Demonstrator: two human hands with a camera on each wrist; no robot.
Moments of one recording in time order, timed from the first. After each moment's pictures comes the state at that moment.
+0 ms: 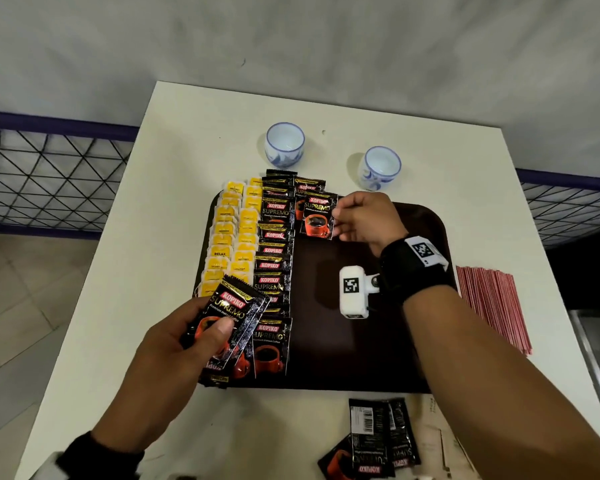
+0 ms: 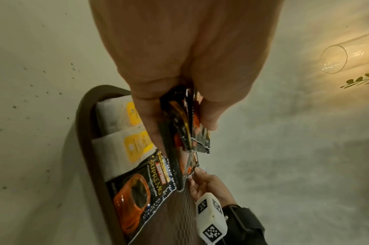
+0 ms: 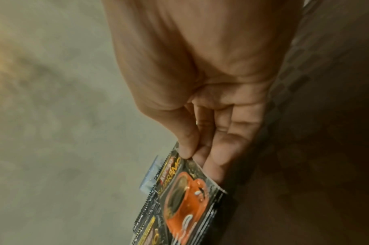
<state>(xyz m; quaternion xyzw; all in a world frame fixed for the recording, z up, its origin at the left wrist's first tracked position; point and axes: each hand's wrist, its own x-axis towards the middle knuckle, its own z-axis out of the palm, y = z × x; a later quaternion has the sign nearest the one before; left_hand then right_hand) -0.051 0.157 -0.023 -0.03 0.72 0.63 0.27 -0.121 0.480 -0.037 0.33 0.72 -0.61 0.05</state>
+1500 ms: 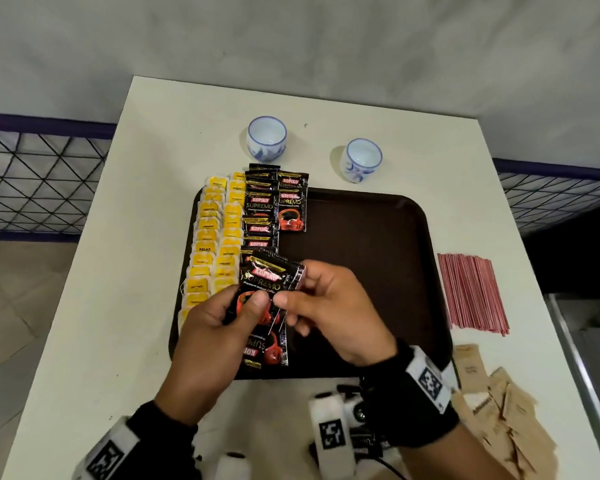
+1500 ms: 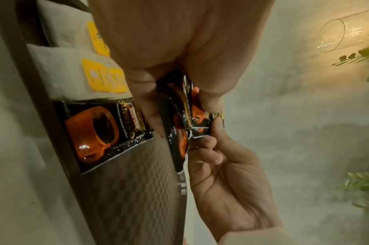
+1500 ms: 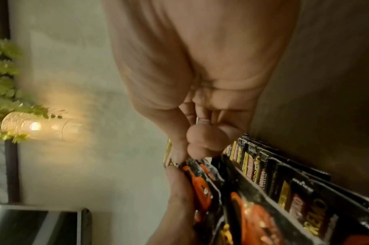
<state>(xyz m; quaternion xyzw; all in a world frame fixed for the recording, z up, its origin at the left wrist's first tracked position) -0.038 0.213 -0.019 0.00 0.70 0.67 0.25 -0.005 0.380 -0.011 0.19 0.63 -0.75 0.06</state>
